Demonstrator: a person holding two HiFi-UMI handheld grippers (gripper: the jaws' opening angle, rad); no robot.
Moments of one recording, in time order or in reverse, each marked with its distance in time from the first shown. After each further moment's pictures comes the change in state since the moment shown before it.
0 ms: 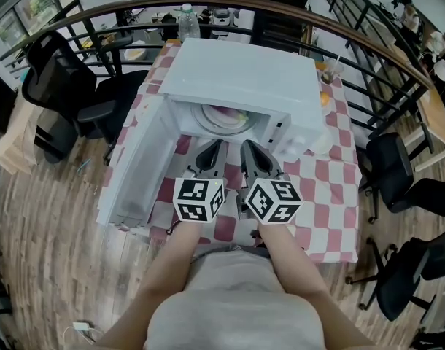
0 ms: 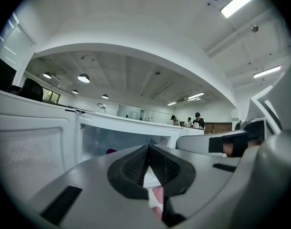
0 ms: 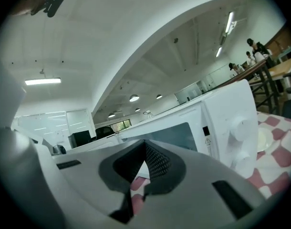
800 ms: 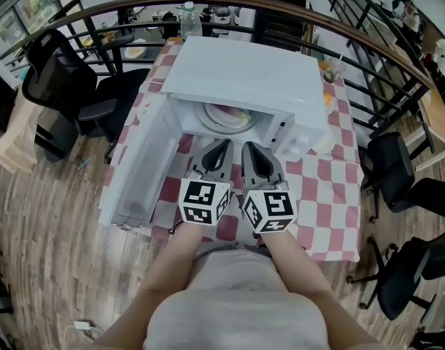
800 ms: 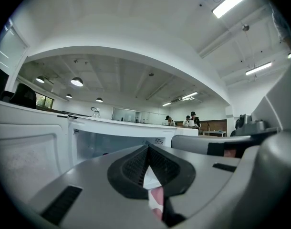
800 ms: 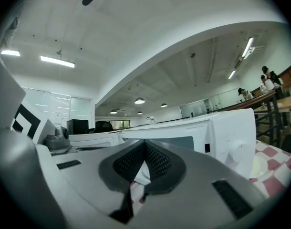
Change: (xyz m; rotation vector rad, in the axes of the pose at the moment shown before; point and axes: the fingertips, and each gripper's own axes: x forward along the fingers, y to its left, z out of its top) left arm 0.000 -0.012 0.003 0.063 -0.023 -0.052; right arm -0.008 0.018 0.005 -0.260 -0.083 -0.004
